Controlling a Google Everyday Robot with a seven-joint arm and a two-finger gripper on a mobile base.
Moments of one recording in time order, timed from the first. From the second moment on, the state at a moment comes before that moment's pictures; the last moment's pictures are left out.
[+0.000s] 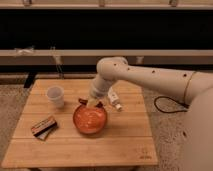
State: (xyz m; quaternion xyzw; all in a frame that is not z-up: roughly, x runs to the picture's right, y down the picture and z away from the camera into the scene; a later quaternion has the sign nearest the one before) arm -0.097 0.056 0.732 -0.33 -0.24 0.04 0.91
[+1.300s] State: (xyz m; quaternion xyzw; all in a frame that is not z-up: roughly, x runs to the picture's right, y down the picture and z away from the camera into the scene) arm -0.250 -0.013 0.731 -0.32 -0.42 -0.06 0.85
